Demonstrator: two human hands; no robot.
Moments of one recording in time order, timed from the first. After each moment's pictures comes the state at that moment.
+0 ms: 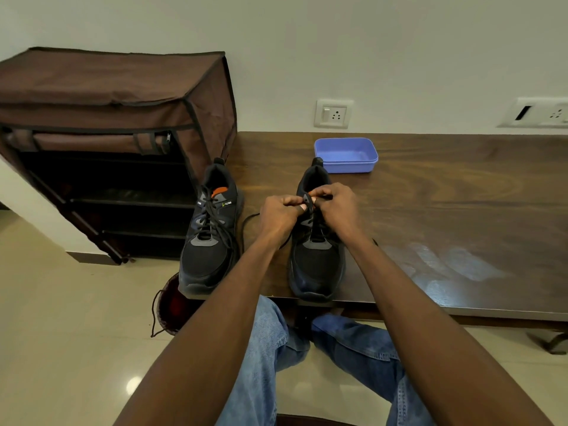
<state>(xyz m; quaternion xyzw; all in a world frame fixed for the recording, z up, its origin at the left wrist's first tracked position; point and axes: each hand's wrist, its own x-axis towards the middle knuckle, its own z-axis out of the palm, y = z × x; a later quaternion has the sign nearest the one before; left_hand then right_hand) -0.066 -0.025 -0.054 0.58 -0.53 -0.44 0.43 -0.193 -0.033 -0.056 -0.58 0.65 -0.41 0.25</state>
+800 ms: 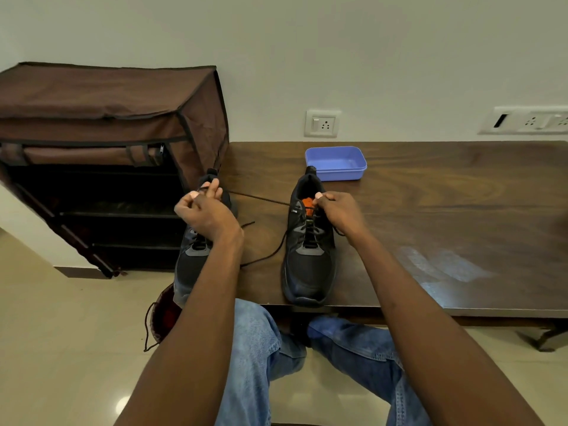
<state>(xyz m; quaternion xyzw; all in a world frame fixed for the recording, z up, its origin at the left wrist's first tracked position) -0.011 -0.044 -0.028 0.46 -0.09 -0.33 0.82 -0.213 -0.031 -0.042 -0.48 0.69 -0.39 0.37</state>
